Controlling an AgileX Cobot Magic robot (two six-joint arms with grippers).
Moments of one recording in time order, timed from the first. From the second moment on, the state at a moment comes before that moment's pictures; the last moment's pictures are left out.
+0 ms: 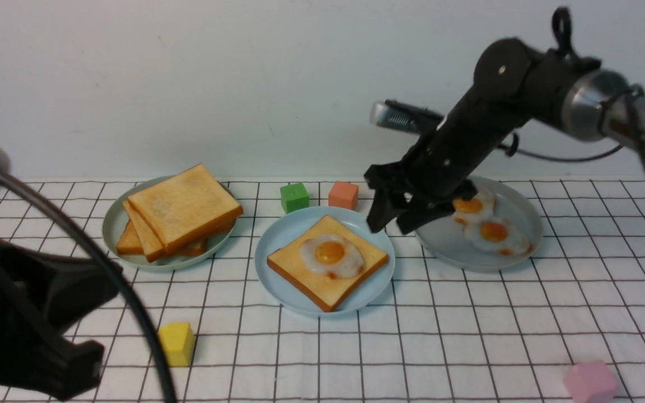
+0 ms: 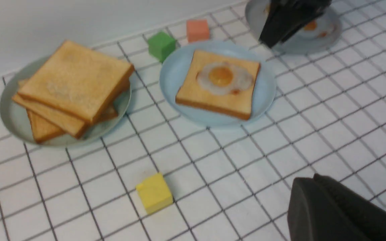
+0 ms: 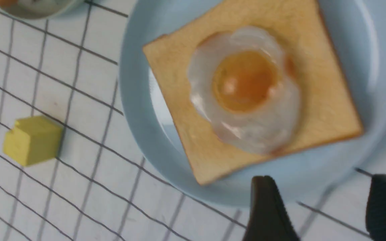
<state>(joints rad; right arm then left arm) 0.30 2.12 -1.94 0.42 1.18 -0.15 -0.74 0.79 -0.81 0.27 0.73 -0.38</state>
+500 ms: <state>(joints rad) 0.35 1.38 -1.49 0.23 1.22 -0.11 -0.38 1.36 -1.07 0.05 0.76 -0.10</state>
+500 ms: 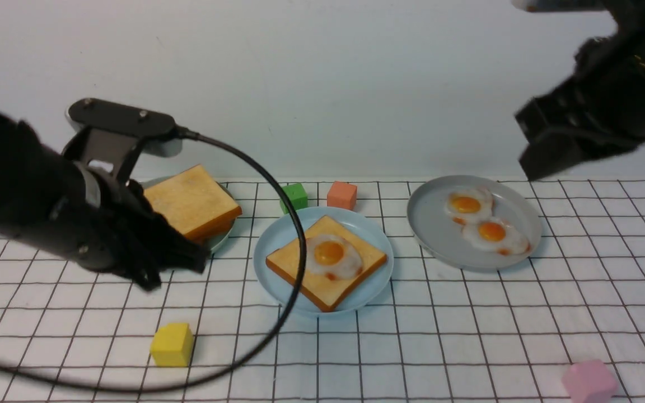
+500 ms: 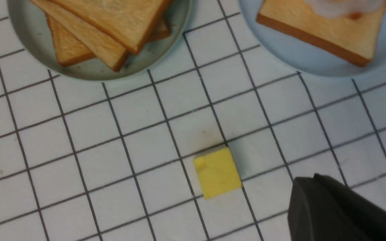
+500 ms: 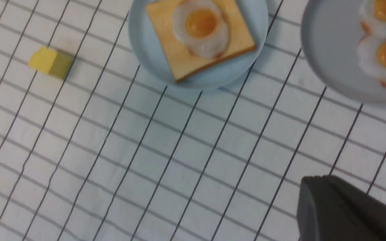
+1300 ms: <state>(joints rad) 0.50 0.94 -1.06 0.27 1.02 -0.26 -0.21 1.91 -1.38 -0.02 0.56 0.33</state>
